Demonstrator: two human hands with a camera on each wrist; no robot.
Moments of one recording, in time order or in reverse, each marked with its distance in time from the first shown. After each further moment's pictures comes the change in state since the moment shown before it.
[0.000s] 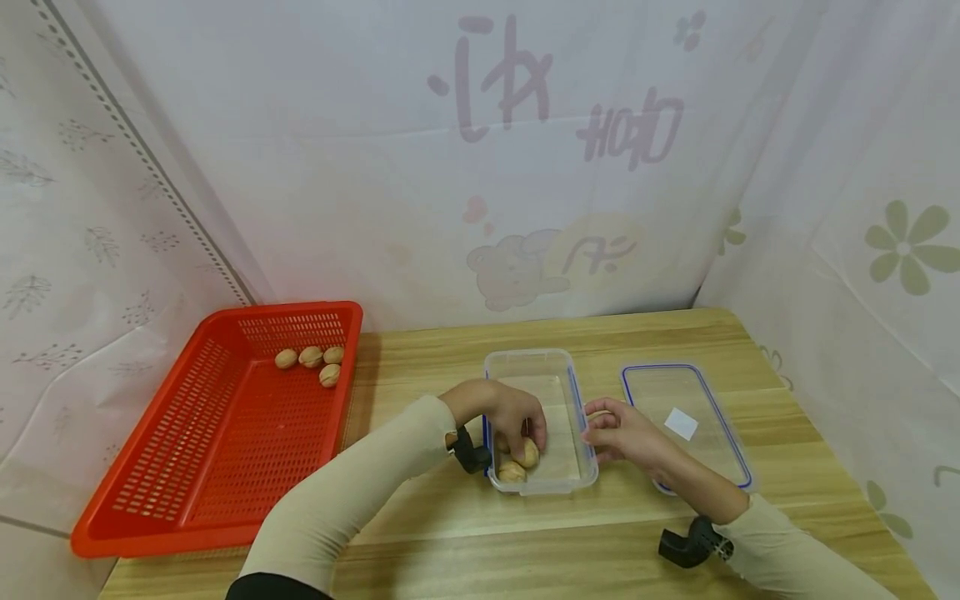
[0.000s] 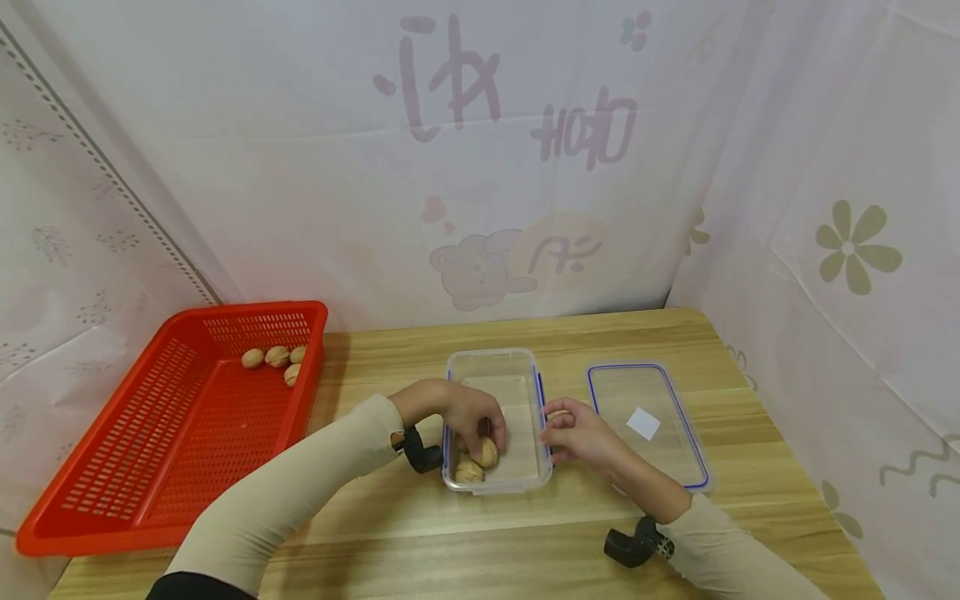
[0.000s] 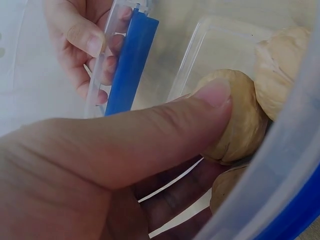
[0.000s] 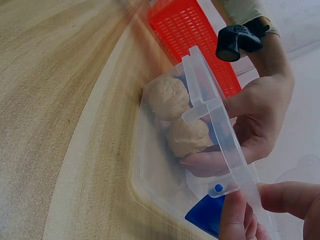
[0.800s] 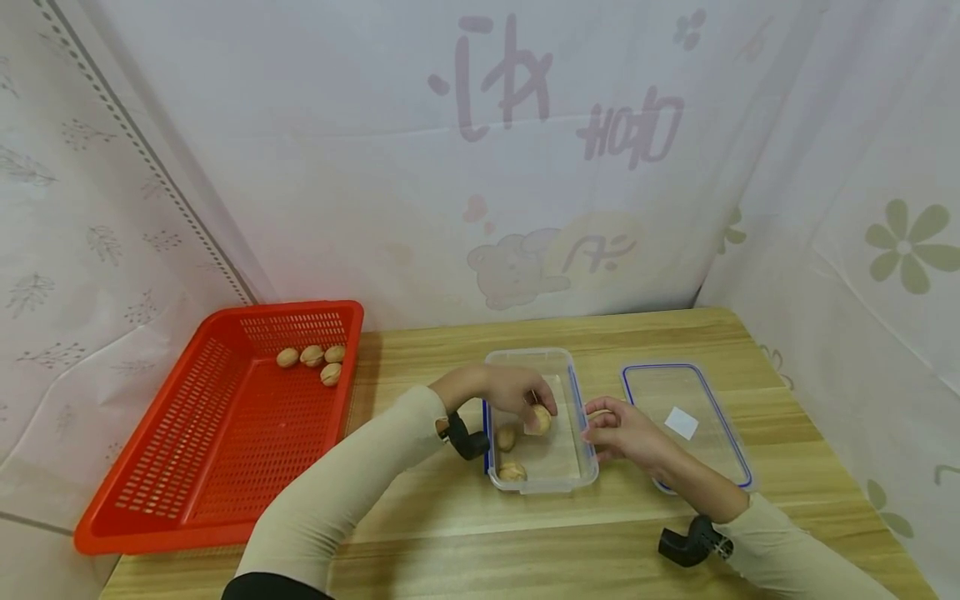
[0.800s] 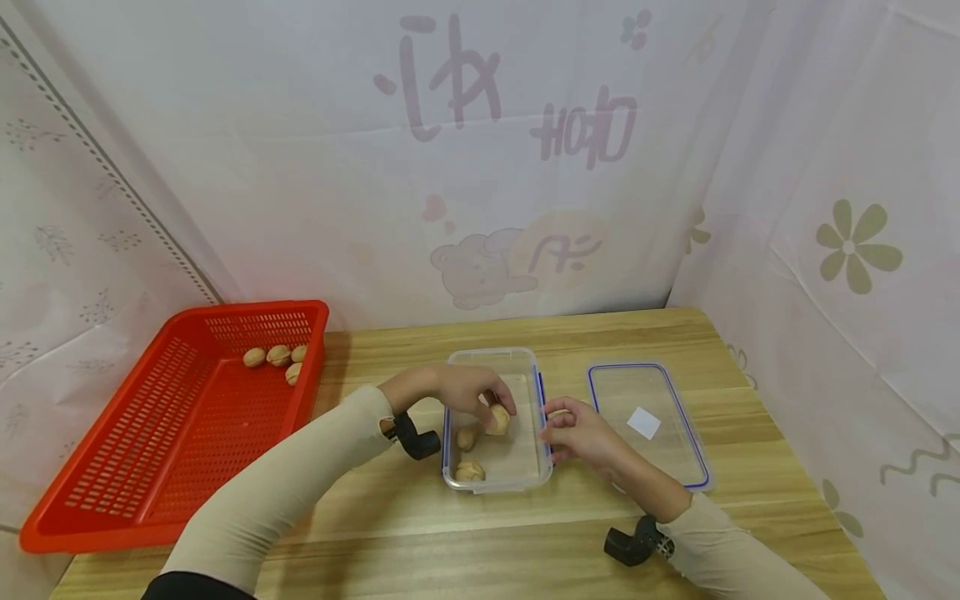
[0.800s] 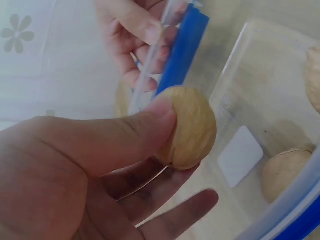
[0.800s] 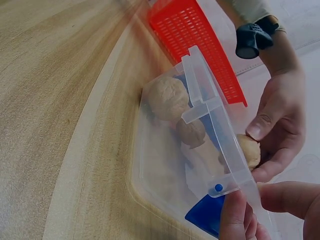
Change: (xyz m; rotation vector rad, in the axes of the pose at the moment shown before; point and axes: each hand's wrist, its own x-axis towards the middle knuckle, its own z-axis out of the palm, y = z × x) left_hand -0.014 0.005 -0.019 -0.005 0.184 0.080; right_hand 0.003 0.003 -0.003 -0.026 0.003 0.005
